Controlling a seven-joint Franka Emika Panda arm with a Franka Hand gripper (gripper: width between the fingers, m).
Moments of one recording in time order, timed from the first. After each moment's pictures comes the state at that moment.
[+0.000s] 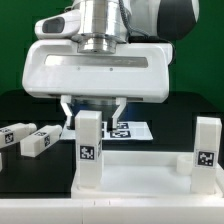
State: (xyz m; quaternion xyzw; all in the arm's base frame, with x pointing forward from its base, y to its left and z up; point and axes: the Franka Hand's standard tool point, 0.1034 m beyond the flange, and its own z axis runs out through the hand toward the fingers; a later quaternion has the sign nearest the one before) arm 0.618 -0.051 0.111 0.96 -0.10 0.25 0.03
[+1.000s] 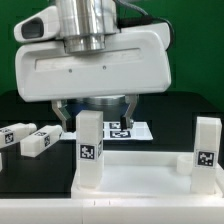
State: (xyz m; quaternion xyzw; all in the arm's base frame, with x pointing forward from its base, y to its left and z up) arm 0.625 -0.047 0.110 0.99 -0.14 0.06 -0.05
